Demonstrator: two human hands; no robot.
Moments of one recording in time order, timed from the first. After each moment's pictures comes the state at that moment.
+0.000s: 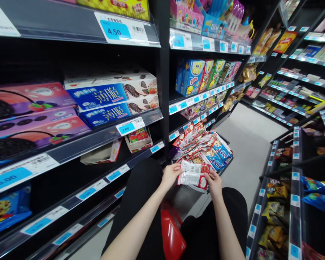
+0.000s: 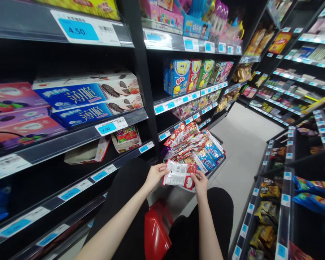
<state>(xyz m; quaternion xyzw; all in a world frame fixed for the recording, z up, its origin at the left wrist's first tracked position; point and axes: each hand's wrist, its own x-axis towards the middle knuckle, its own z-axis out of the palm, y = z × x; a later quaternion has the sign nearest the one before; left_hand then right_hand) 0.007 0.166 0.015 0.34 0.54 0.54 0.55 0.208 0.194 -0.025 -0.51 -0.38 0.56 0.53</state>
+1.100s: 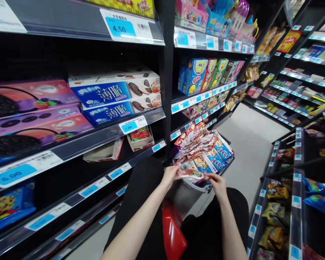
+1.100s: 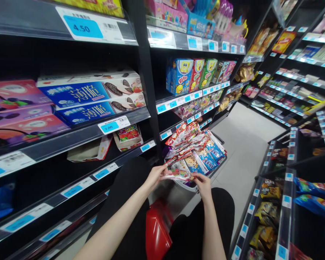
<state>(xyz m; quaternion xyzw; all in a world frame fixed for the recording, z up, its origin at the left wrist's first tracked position) 0.006 0.164 0.010 0.18 0.56 0.52 0.62 0.228 0.195 -0.021 -0.48 -0.52 0.53 0.47</state>
